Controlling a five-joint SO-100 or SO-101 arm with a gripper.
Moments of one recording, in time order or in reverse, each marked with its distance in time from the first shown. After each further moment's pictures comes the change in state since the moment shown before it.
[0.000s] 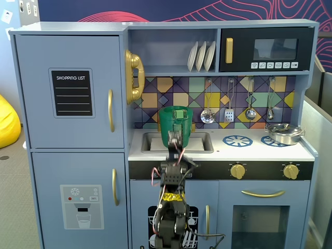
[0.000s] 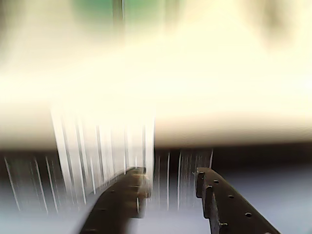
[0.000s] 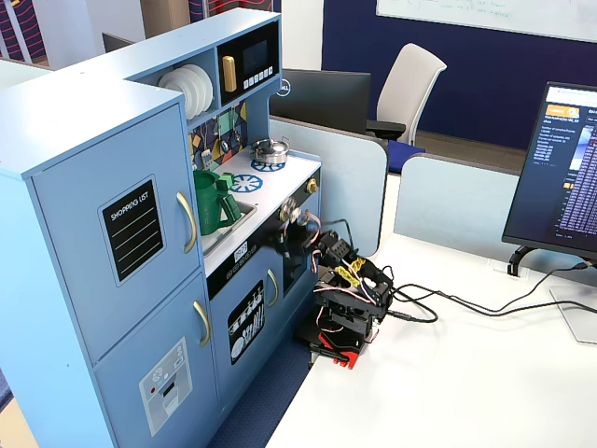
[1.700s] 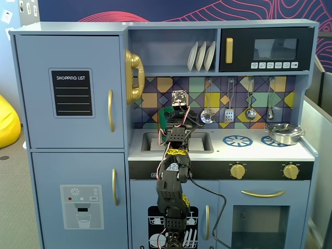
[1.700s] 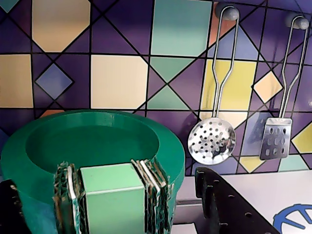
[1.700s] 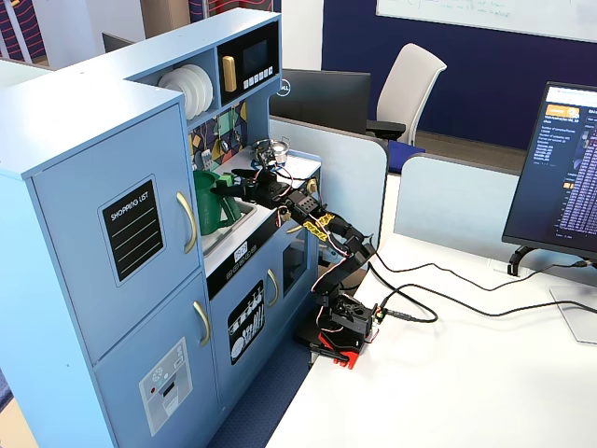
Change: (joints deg) arm 2.0 -47.5 -42.7 -20.8 -1.1
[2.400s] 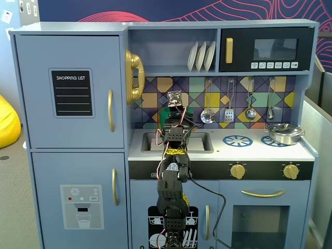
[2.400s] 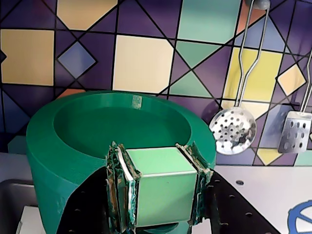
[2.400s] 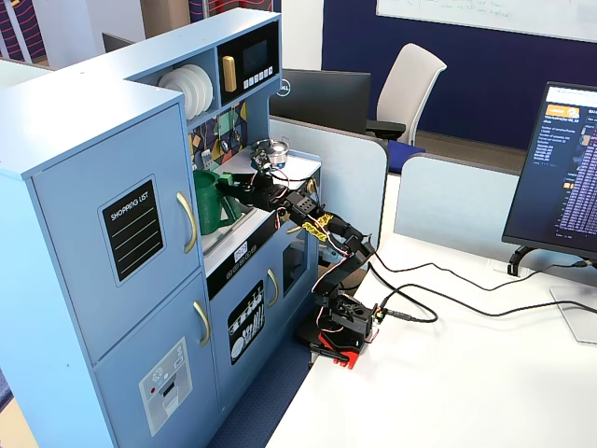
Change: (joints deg) arm -2.9 0.0 -0.1 1.0 -2.6
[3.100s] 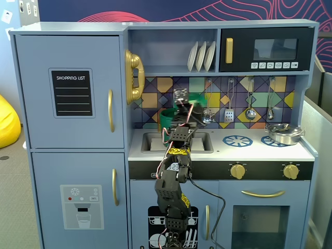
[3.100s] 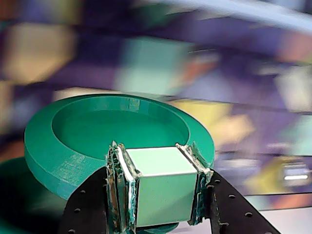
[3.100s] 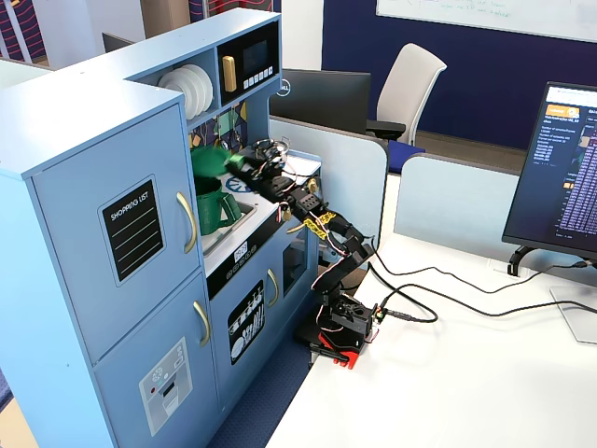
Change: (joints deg) arm 9.8 -0.1 -1.6 -7.6 -1.9
